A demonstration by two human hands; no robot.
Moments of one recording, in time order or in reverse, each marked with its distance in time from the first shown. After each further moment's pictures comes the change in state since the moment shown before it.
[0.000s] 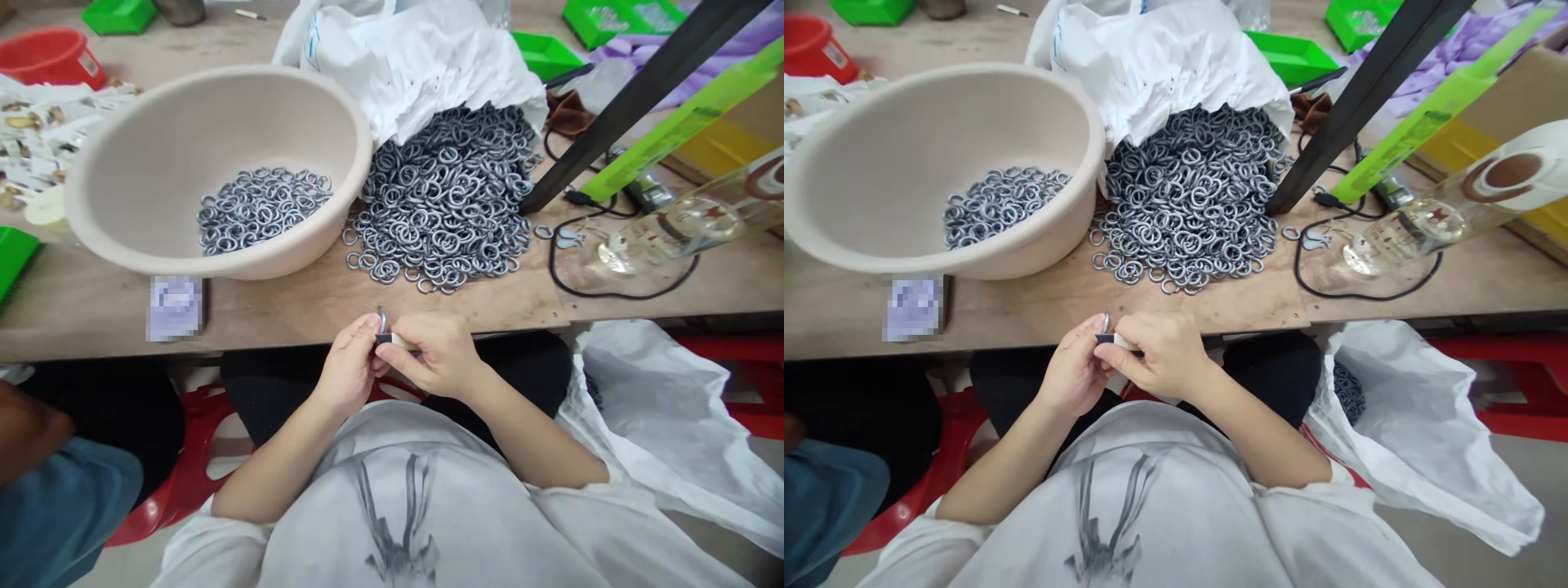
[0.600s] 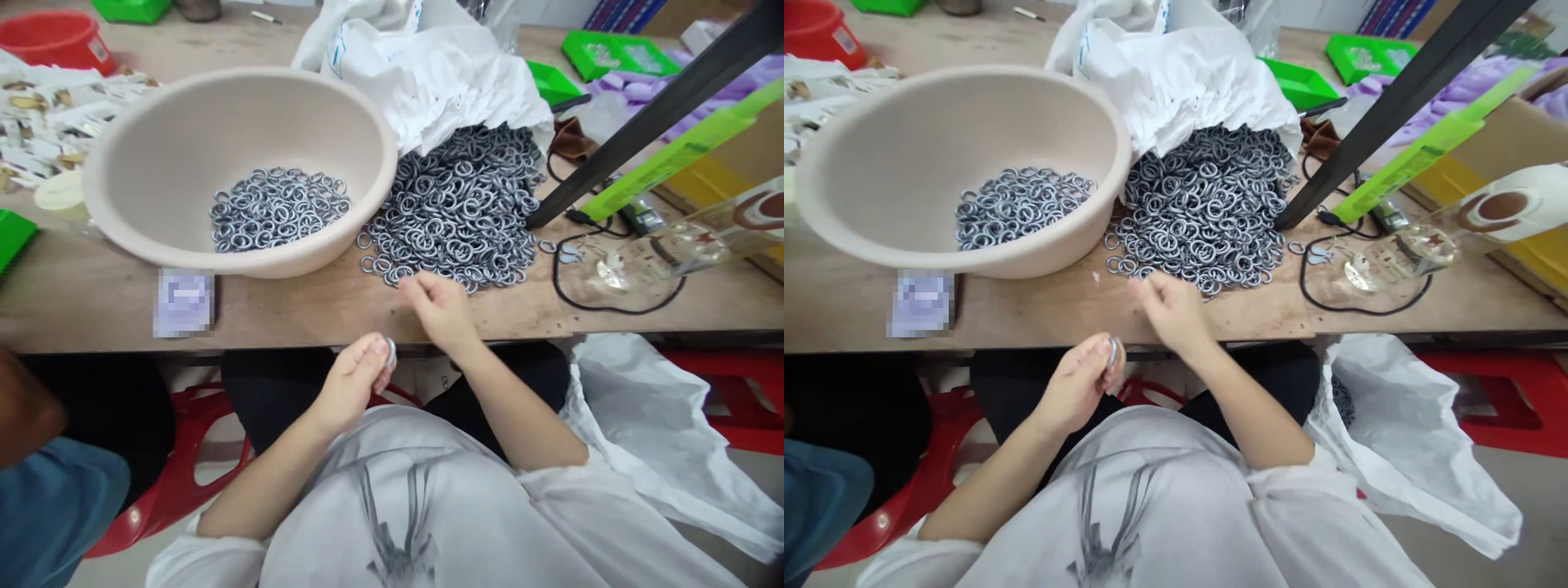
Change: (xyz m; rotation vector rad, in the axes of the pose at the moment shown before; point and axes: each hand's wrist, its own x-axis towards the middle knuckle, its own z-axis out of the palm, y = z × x) left_hand -0.007 -0.003 -0.037 0.135 -0.168 0.116; right_hand 0.037 0.014 0.013 0.008 0.033 0.448
